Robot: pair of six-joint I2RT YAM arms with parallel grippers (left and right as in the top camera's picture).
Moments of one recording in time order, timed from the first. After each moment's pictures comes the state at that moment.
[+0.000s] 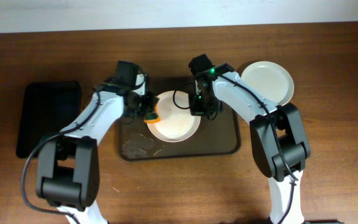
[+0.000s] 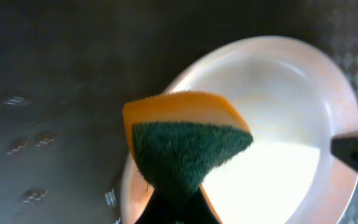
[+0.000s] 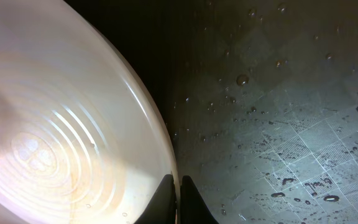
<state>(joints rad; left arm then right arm) -0.23 1.92 1.29 -0.58 0.27 -0.27 0.42 2.19 1.67 -0.96 -0.15 0.34</state>
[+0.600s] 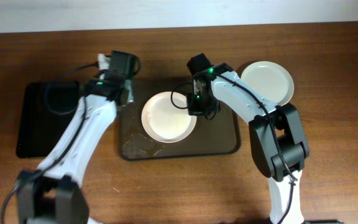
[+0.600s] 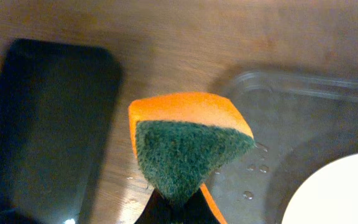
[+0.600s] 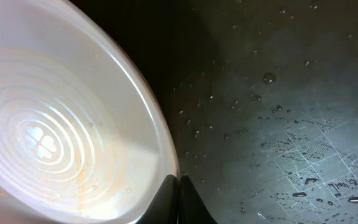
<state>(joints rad) -0.25 1.70 1.37 -0.75 -0.48 -0.32 0.42 2.19 1.69 -0.96 -0.18 0.36</state>
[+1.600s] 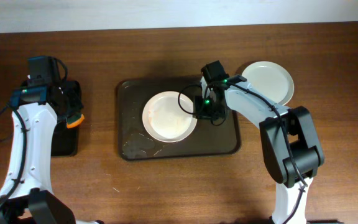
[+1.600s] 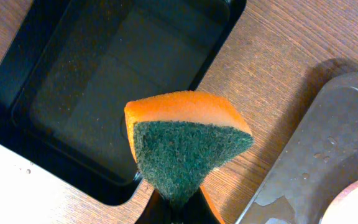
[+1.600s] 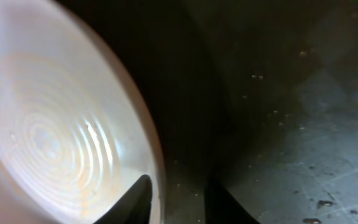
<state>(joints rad) 0.18 1.60 1.38 -0.98 -0.15 -0.37 0.36 2.10 1.43 -0.69 -0.32 0.39</state>
